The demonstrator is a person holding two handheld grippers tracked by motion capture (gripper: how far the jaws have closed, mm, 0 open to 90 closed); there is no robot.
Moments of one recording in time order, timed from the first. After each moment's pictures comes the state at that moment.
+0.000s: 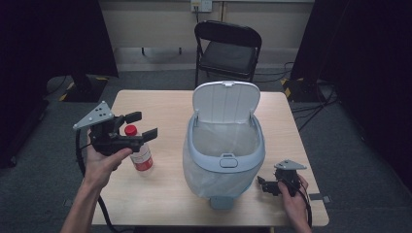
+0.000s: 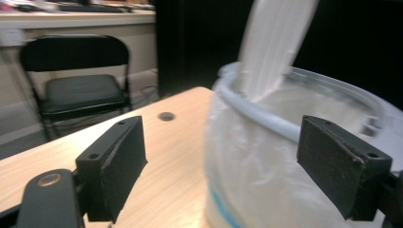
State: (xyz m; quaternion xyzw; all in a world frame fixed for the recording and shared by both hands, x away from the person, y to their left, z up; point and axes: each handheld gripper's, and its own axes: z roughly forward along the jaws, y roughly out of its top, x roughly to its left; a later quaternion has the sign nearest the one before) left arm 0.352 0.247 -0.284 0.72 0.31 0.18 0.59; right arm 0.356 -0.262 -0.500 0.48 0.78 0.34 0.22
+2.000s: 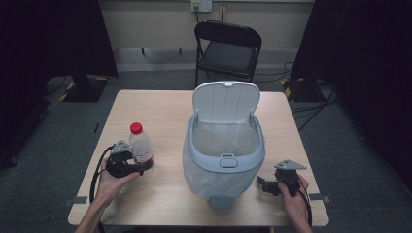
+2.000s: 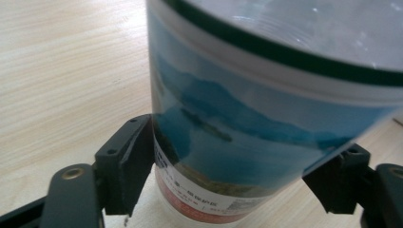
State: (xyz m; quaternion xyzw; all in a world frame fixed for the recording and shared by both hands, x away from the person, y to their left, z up) left arm 0.383 0.274 -0.458 0.79 0.43 0.16 0.40; right arm 0.356 -0.262 -0.500 0.48 0.78 0.34 0.22
